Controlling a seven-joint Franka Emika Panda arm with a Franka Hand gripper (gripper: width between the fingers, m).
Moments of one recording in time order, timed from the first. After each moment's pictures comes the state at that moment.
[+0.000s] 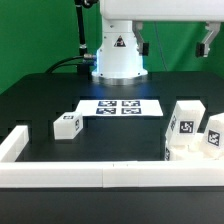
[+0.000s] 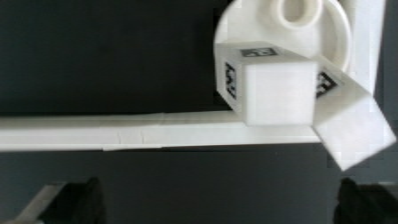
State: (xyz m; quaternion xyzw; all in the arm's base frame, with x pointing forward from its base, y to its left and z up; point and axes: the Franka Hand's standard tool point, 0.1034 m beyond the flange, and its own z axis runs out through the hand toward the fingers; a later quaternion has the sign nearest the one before) arm 0.628 0.036 0.174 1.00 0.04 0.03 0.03
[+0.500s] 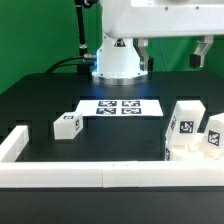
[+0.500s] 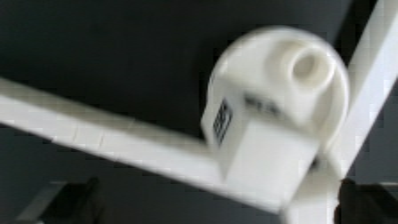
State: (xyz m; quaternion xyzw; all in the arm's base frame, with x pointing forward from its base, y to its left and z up) arm 0.608 0.041 0.152 0.98 0.20 -0.03 0.01
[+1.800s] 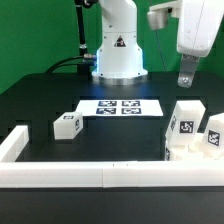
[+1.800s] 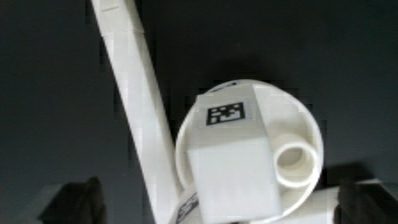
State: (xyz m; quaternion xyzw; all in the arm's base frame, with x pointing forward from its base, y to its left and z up) arm 0.625 0.056 0.139 0.76 0.64 -0.05 0.08
